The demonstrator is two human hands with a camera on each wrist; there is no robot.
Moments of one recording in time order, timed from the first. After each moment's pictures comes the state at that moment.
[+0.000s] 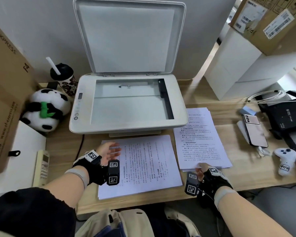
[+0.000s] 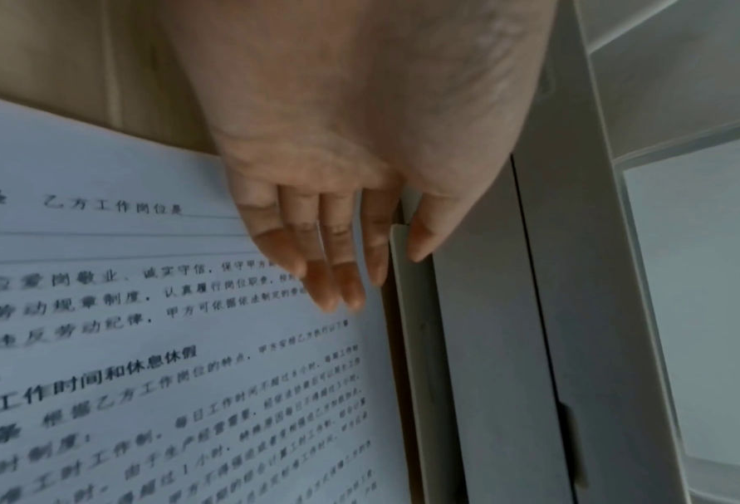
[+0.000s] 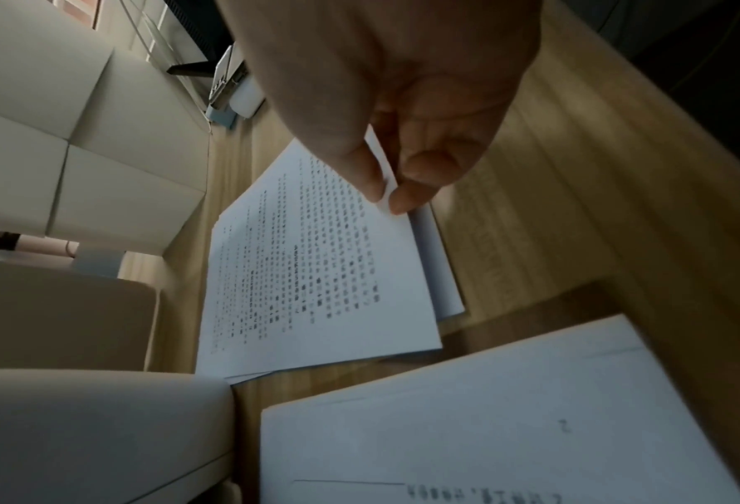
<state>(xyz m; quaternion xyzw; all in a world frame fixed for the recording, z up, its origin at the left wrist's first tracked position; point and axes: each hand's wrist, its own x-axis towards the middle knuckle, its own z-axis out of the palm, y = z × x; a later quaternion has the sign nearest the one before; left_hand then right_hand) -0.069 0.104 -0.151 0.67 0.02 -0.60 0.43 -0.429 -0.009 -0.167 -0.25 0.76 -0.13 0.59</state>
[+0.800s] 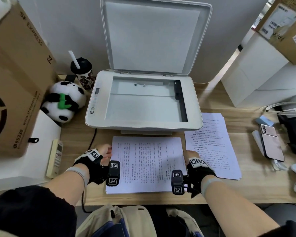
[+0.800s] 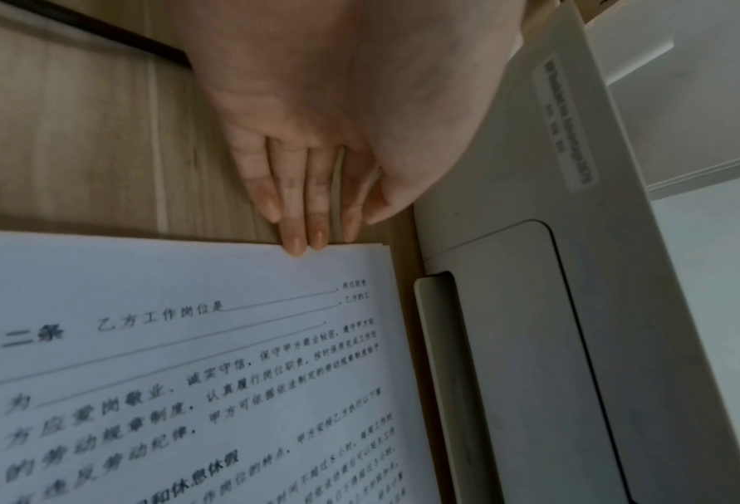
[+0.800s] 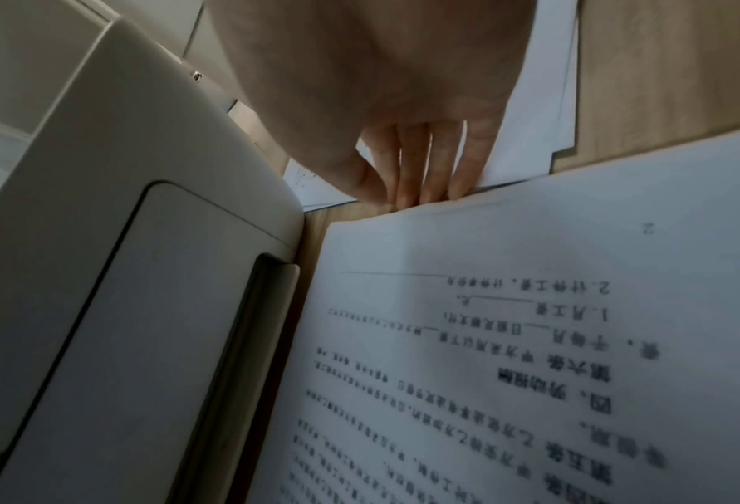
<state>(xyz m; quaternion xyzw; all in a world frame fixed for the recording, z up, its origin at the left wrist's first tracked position) -0.052 0.130 -0.151 0.78 0.00 -0.52 0.36 -0.327 -0.026 -0.160 -0.56 0.71 0.07 0.41</state>
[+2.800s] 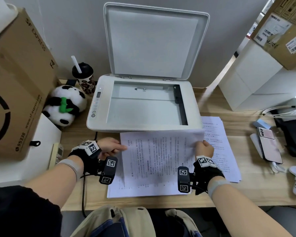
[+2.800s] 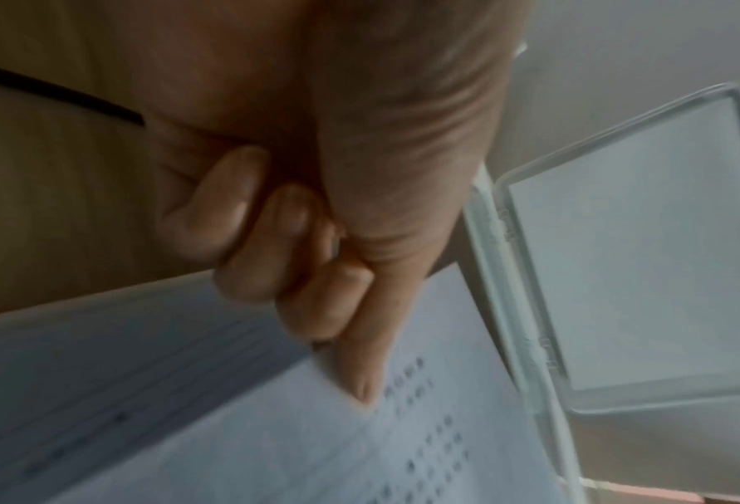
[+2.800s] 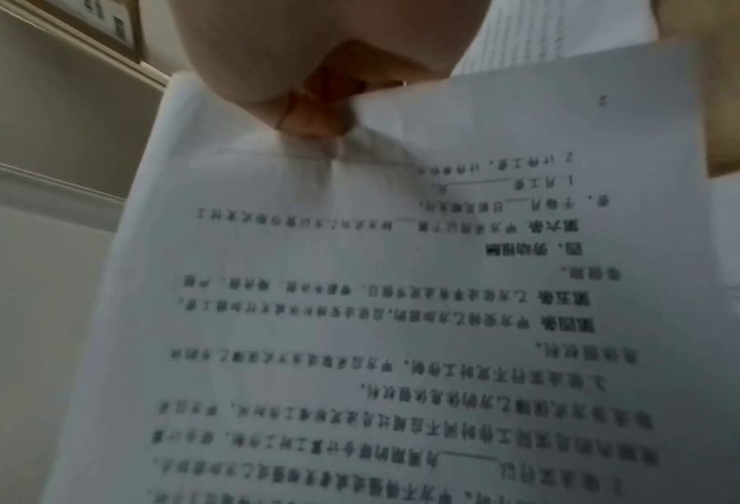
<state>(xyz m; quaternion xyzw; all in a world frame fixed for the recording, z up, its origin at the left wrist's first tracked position) -0.031 0.115 -0.109 0.71 -0.23 -0.63 0.21 -0.328 -0.035 -0.121 -0.43 0.73 -0.32 0.42</state>
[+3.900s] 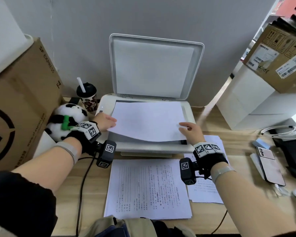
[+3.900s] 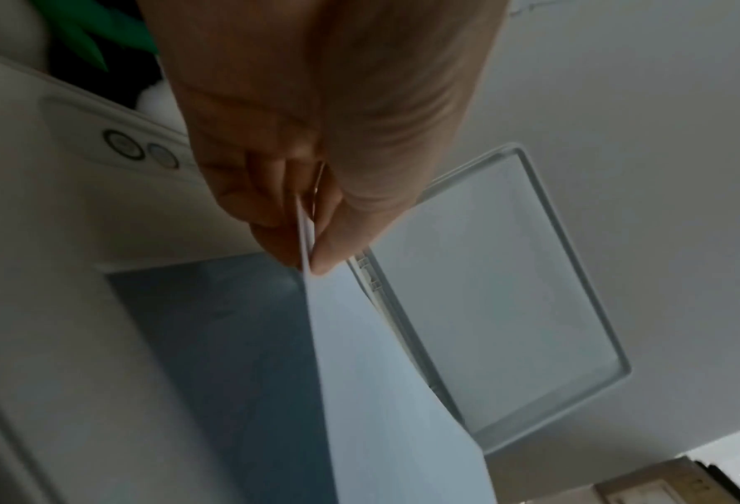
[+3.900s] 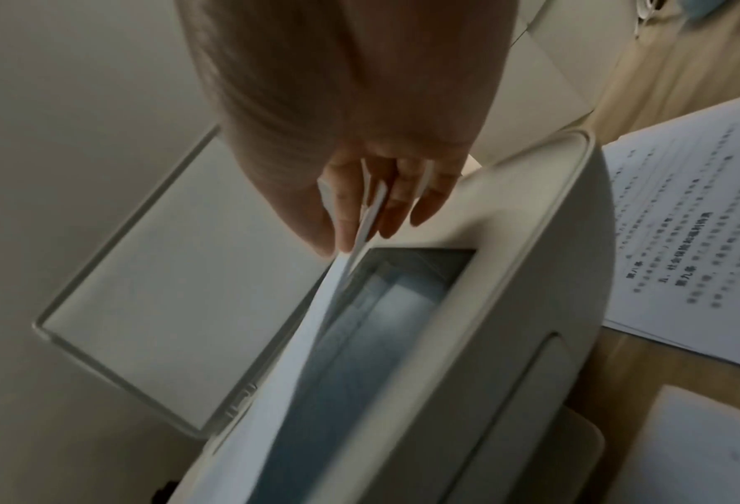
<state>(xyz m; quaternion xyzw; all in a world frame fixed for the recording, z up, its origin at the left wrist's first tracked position) 0.027 0.042 -0.035 0.82 -0.31 -0.35 0.32 -0.270 -0.112 -0.056 -0.71 0.52 -0.21 0.42</state>
